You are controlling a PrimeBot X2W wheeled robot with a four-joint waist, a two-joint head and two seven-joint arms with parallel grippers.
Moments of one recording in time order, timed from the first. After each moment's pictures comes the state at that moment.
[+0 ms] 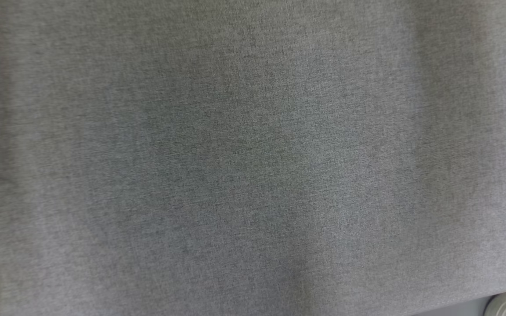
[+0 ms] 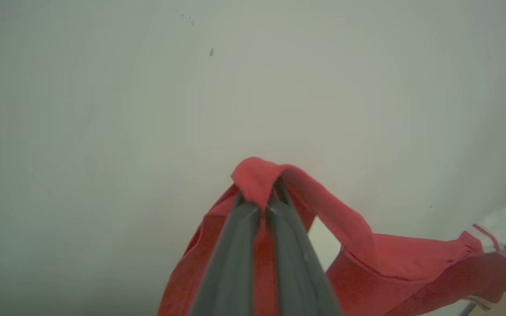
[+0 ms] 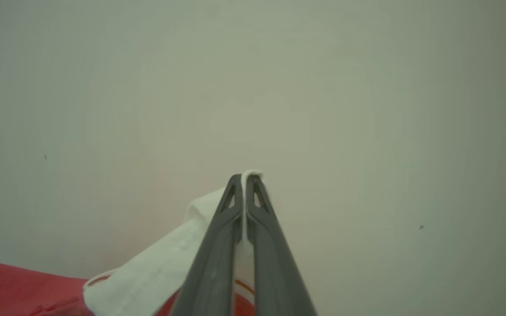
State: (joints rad) left arm -1.38 0.29 -0.13 0.47 -0.70 -0.13 -0.26; right arm -1.55 -0.23 0.15 0.54 0.27 0.13 -0.26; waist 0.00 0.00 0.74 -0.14
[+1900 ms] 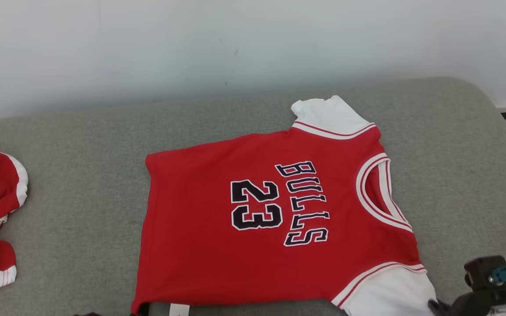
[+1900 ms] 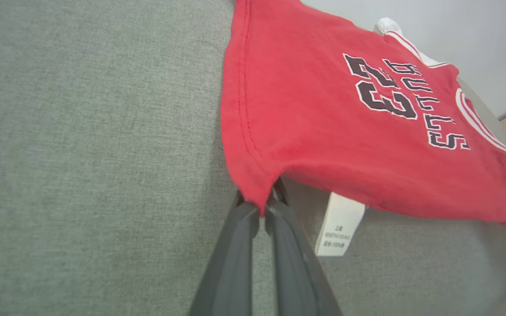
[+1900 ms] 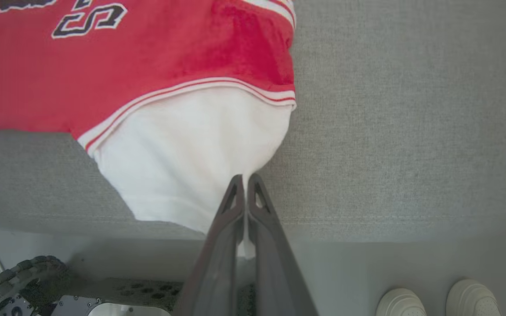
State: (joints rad) left arm 0.04 0.25 -0.28 0.23 -0.64 0.03 -0.11; right arm 0.19 -0.20 -0.06 -0.30 0.28 0.13 0.98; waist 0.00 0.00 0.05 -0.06
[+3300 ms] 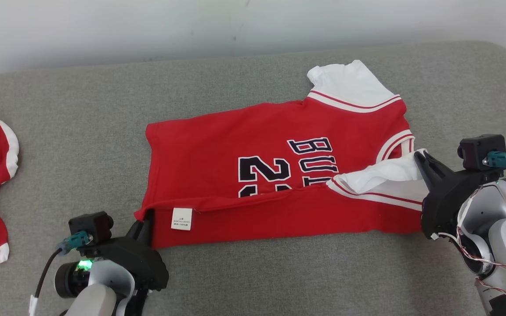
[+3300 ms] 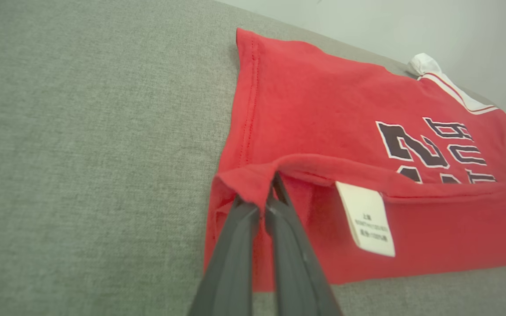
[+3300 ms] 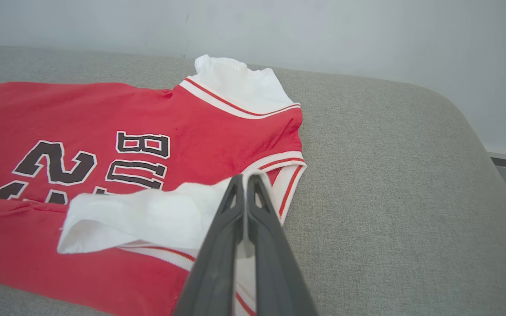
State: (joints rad) left arm -0.37 0.19 -0.31 0.45 -0.62 0.07 -0.03; right arm -0.43 -0.32 0.12 0.23 0.29 0.13 0.41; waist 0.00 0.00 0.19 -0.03
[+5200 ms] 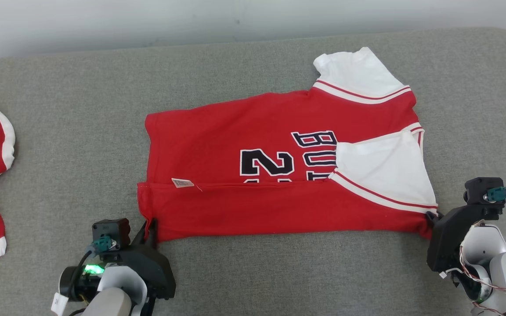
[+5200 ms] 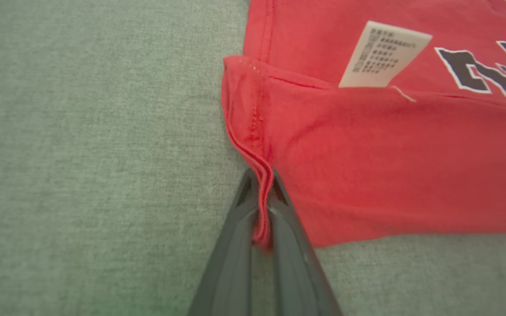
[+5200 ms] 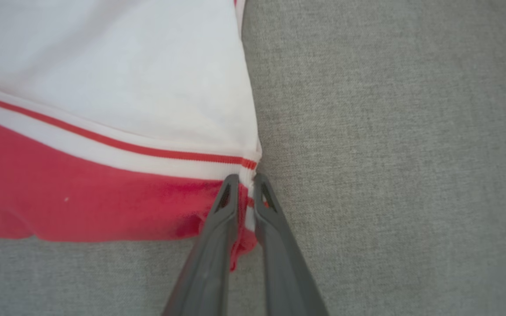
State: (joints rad) left arm -0.42 0.19 -0.43 0.60 -0.51 0.16 -0.06; right arm -0.34 -0.19 -0.11 0.38 0.18 0.13 0.59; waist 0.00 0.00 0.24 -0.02
